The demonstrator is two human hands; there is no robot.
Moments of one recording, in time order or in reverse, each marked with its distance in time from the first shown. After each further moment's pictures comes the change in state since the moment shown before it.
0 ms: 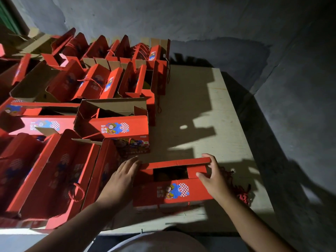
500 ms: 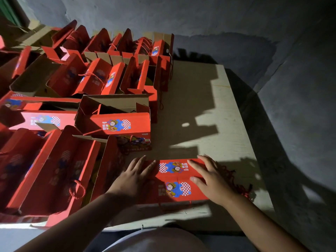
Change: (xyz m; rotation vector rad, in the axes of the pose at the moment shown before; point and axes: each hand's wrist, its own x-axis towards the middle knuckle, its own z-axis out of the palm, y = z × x) left_hand 0.018 0.014 0.007 0.162 -0.309 -0.003; right_hand 0.008 0.006 -0.003 -0.637 -0.182 -0.322
